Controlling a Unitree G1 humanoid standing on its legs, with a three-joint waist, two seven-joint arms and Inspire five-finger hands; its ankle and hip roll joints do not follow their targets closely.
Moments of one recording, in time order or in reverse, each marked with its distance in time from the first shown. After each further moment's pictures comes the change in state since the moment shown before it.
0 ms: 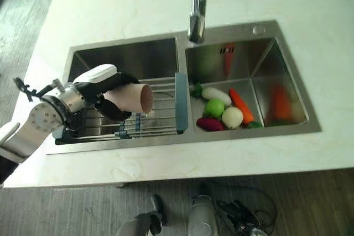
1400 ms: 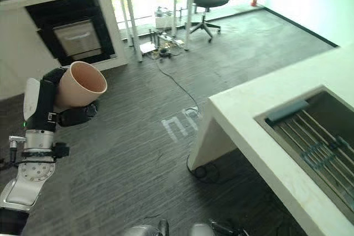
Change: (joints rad) left arm 0.417 -0.339 0.396 0.063 0.040 -0.252 0.456; right arm 0.094 0.075 -0.046 -0.049 -0.144 -0.040 -0.046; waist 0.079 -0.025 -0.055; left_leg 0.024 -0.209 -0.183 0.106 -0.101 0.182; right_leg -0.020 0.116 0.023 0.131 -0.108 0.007
